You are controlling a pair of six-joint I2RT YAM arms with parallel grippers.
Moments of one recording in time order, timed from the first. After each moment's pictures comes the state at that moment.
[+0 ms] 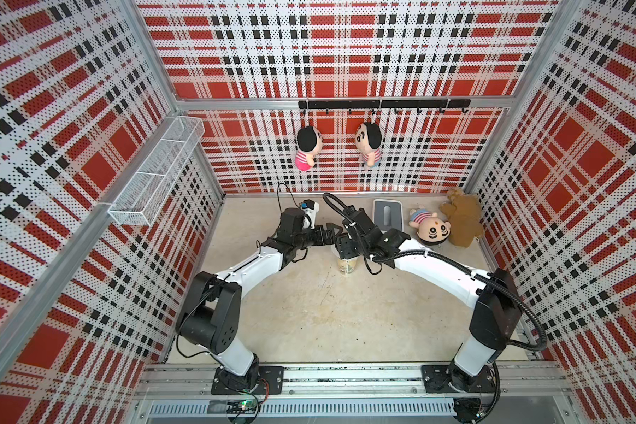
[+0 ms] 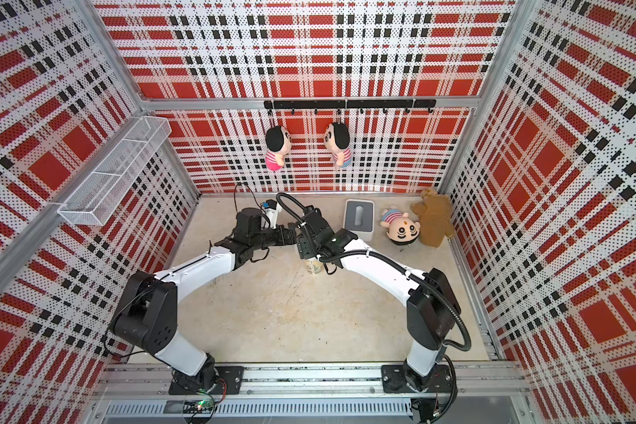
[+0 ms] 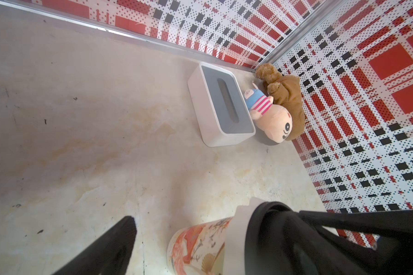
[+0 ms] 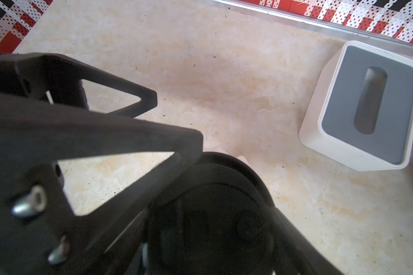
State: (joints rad) left arm -0.39 1.62 1.06 0.07 0.42 -0.46; right arm 0.81 1.73 1.46 -0.57 0.26 0.35
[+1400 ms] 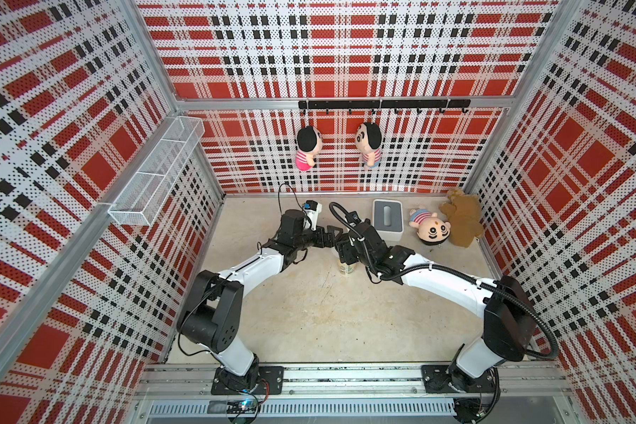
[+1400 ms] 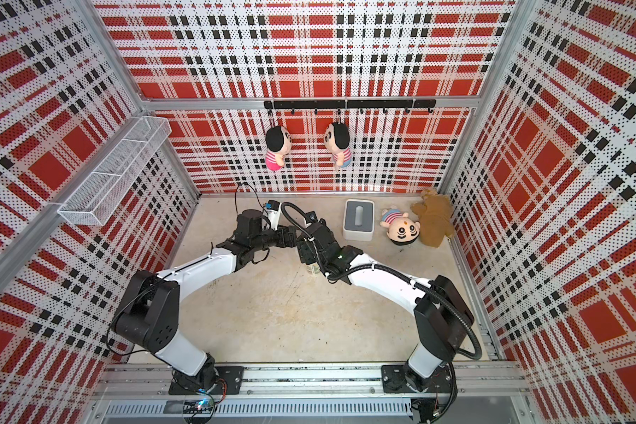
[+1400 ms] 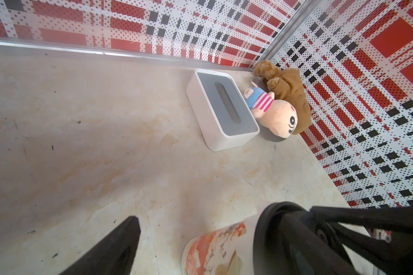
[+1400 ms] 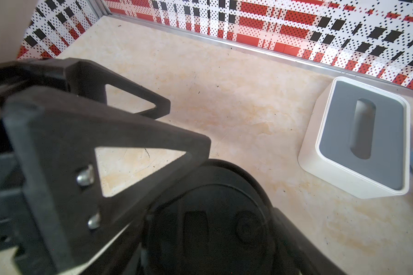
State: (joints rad) left arm -0.39 1.63 1.02 0.13 0.43 -0.35; right arm 0.84 1.62 1.19 -0.22 0.32 0.27
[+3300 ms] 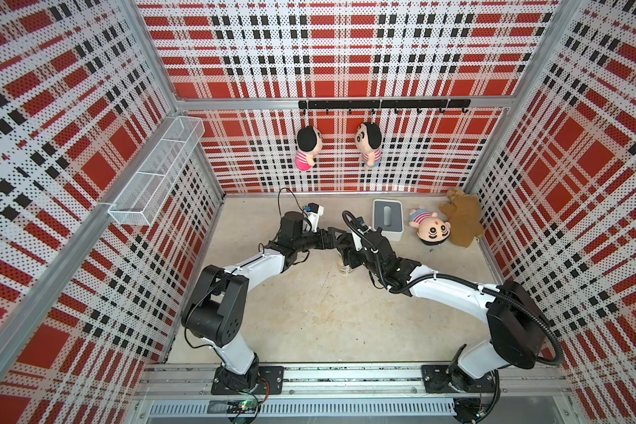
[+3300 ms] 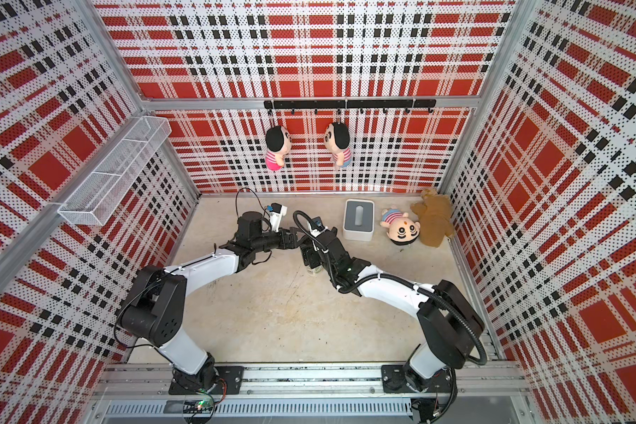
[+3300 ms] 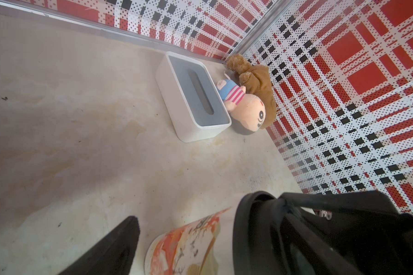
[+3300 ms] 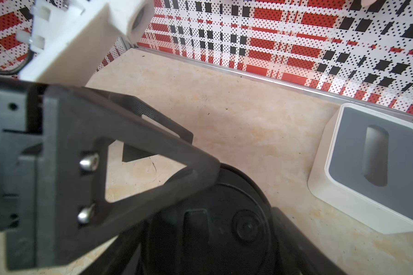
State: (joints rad) left arm -0.38 1.68 1.00 0.25 0.60 -0.46; right arm 0.79 1.58 0.99 0.08 0.26 0.20
